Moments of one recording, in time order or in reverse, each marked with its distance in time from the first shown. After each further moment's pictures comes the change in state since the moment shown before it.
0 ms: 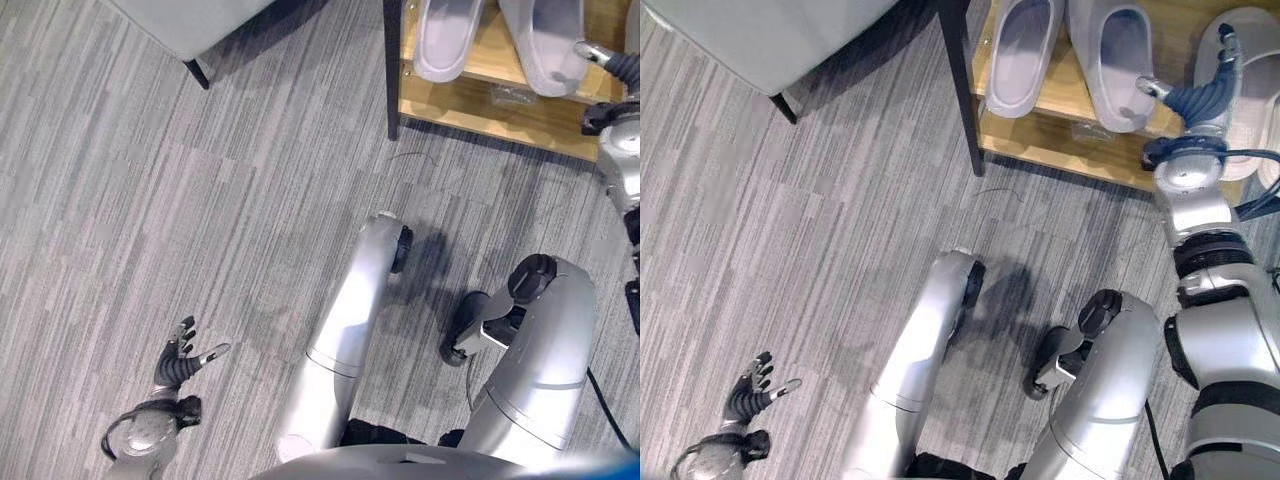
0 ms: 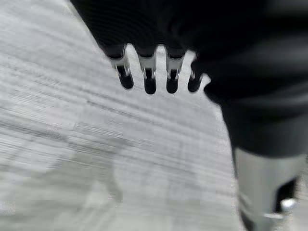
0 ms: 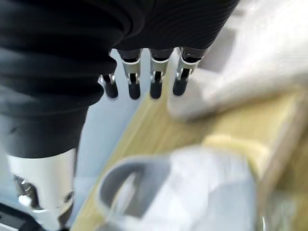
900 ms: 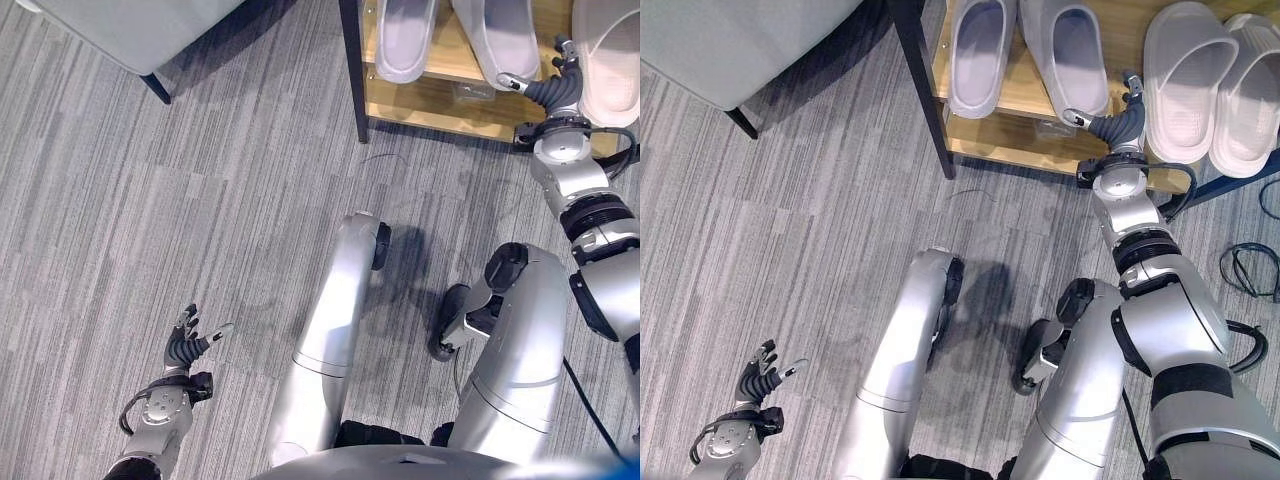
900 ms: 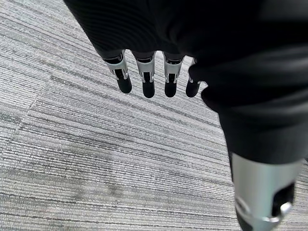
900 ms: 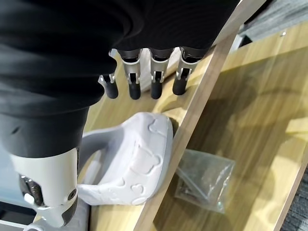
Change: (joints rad) left arm 0.053 0.009 0.048 0.062 -0.051 0.003 0.003; right arm -0.011 0.069 0.040 0.095 0.084 0.001 0.090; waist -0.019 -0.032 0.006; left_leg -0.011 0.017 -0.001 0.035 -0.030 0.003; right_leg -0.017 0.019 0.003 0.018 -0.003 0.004
